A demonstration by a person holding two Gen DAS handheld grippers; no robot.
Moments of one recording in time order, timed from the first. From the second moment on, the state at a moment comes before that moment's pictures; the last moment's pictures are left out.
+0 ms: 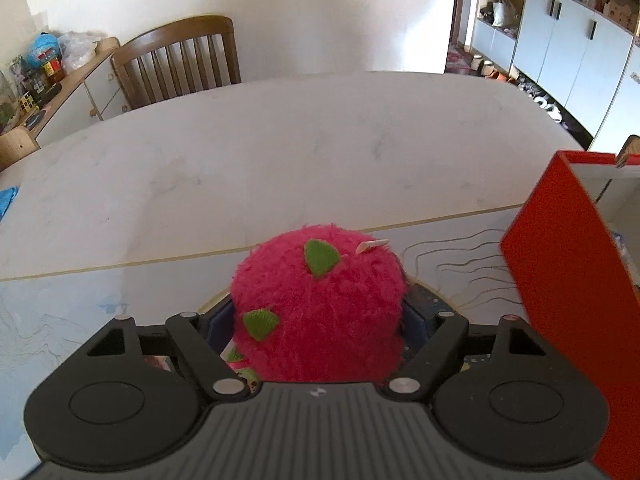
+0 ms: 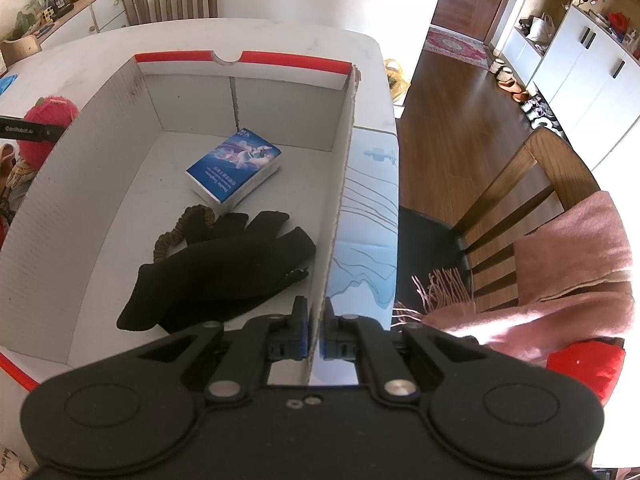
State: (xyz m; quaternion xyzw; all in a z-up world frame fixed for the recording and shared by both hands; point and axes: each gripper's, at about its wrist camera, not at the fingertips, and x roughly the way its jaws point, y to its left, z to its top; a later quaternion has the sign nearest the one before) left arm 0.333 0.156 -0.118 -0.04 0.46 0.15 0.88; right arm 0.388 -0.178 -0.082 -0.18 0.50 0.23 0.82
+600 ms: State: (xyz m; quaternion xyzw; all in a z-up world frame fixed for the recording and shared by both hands) left arm 0.296 0.097 -0.030 -0.04 0.43 0.07 0.90; right arm 0.387 -0.178 -0.081 -0.18 0.50 0.24 0.82
